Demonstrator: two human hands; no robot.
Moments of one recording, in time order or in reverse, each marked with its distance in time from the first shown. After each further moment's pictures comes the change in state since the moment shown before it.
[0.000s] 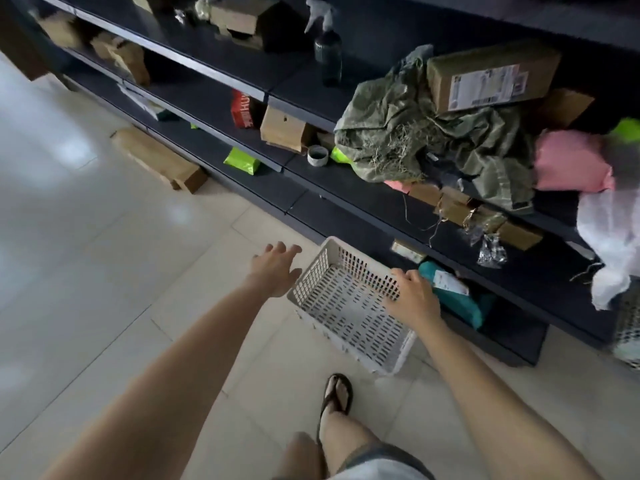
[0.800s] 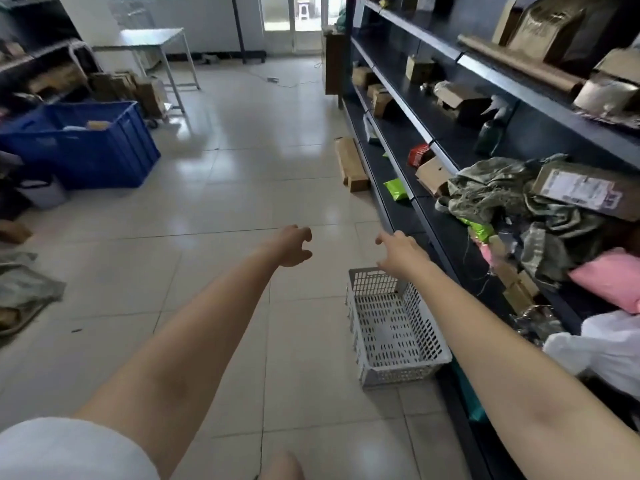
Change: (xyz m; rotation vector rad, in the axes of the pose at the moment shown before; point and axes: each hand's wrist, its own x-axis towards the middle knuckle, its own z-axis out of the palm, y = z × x) left_hand -0.332 0.237 0.019 -0.397 0.224 -0.732; right_hand -0.185 0.061 -0.131 -0.347 -0.067 -0.945
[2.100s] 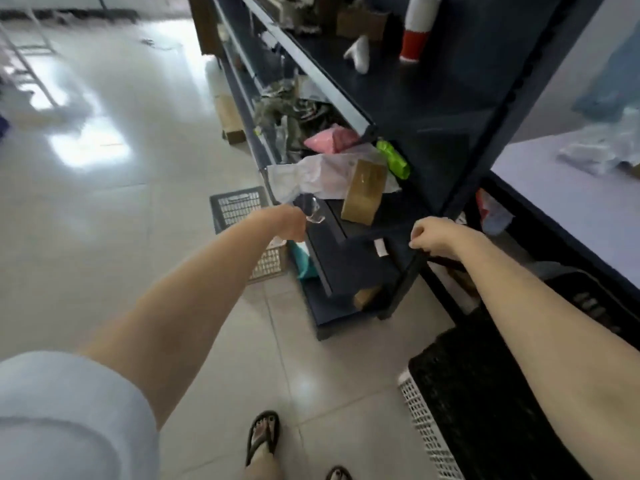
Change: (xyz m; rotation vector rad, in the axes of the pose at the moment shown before) left_hand -0.361 0.532 0.185 0.293 -0.207 0.317; right_hand -0.561 0.486 -0.062 0.106 -0.195 0.393
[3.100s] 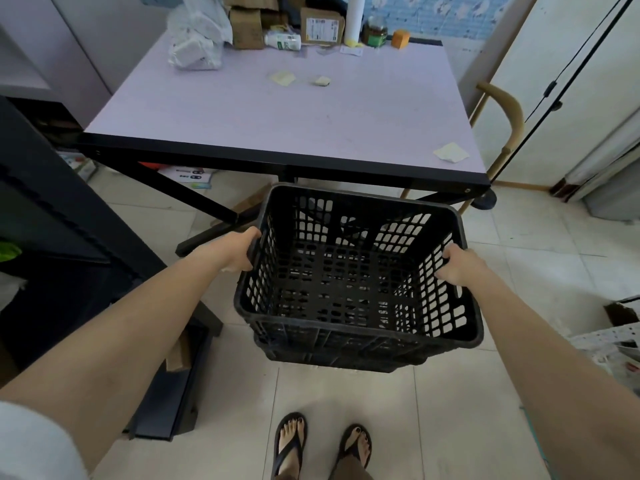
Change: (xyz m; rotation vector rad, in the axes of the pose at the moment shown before) left_hand 0.246 0.465 0.039 0.270 -0.214 0.793; right_hand -0.179 0.442 0.138 0.551 0.183 1.272
